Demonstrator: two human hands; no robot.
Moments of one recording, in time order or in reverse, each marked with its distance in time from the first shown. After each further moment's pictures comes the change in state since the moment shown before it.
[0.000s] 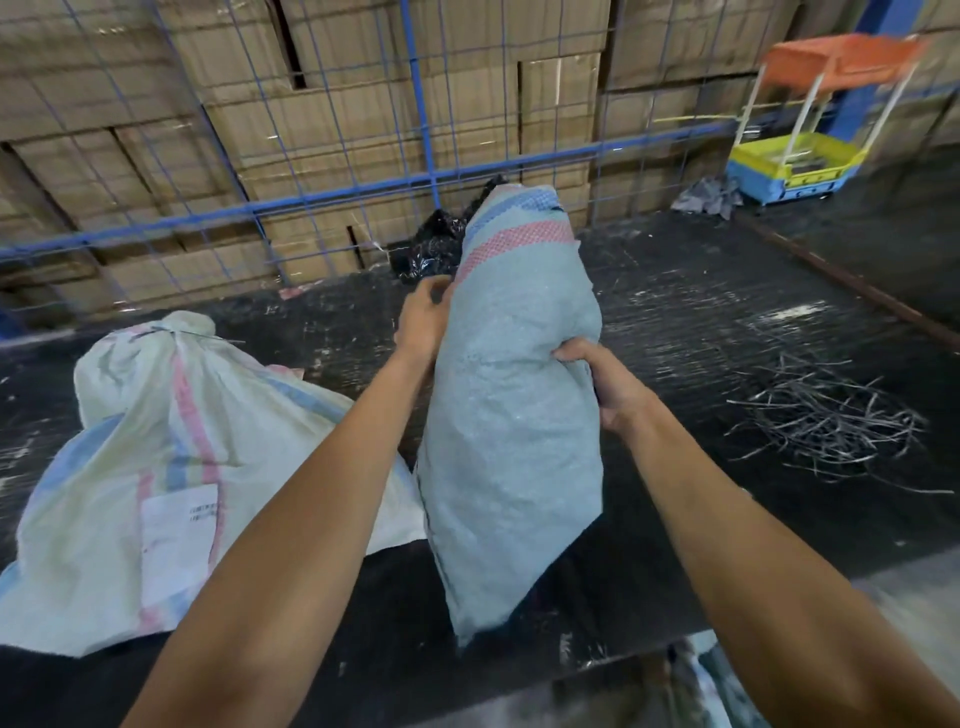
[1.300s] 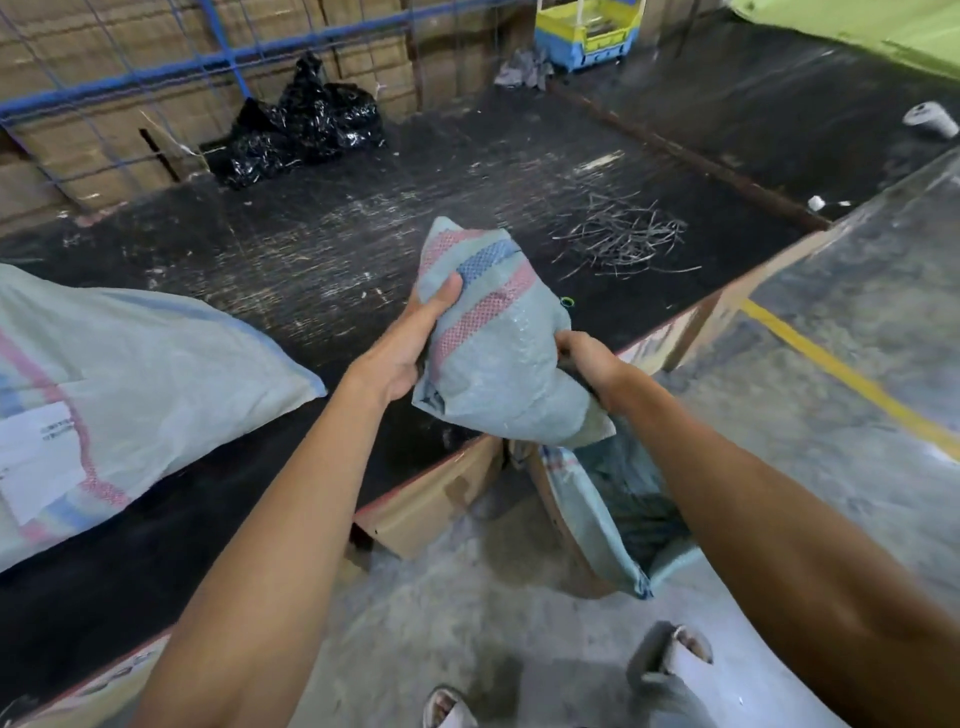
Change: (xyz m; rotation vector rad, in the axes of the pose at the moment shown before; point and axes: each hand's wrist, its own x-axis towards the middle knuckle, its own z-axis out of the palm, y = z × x) left_hand -0.259 -0.050 0.059 -0.414 -0.748 -0.274; right_hand -0.244 0.121 -0.075 -0.259 0.529 0.249
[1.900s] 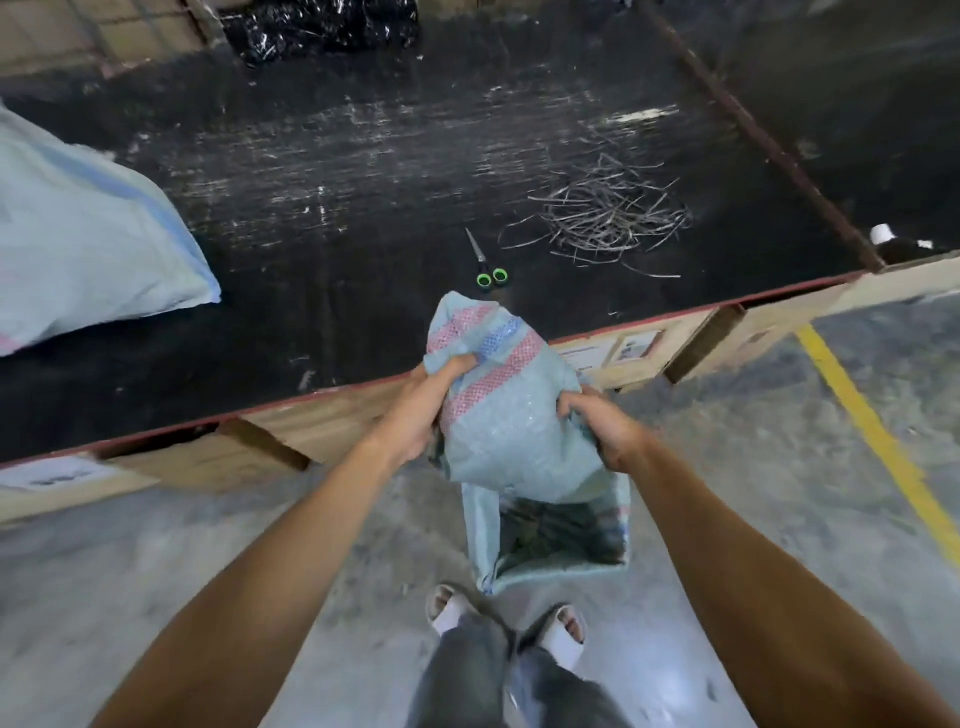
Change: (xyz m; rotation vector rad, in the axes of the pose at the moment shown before) left_hand 0.075 -0.143 0.258 -0.186 0.433 -0.149; right_hand 0.066 0.080 -0.274 0.026 -0.350 0.185
